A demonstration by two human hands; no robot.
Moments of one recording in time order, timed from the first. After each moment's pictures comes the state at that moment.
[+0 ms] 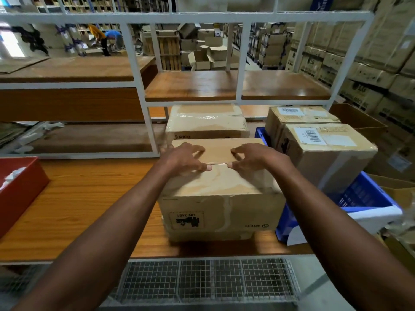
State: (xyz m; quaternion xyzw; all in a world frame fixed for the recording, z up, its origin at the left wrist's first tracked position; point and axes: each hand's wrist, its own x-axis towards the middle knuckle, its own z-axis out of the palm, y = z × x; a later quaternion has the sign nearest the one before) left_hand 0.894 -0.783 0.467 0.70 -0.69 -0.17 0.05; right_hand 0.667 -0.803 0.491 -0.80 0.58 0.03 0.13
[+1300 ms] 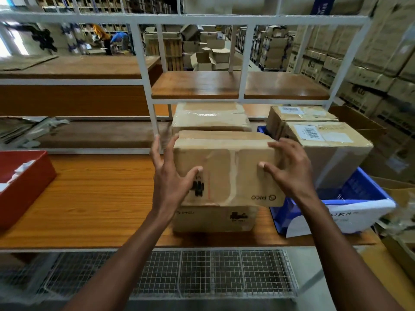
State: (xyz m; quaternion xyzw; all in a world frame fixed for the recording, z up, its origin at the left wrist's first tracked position) left_hand 0.884 -0.661 0.431 0.62 -0.57 -0.08 0.53; right_hand 0.605 -0.716 0.448 -0.68 0.57 -0.44 0.15
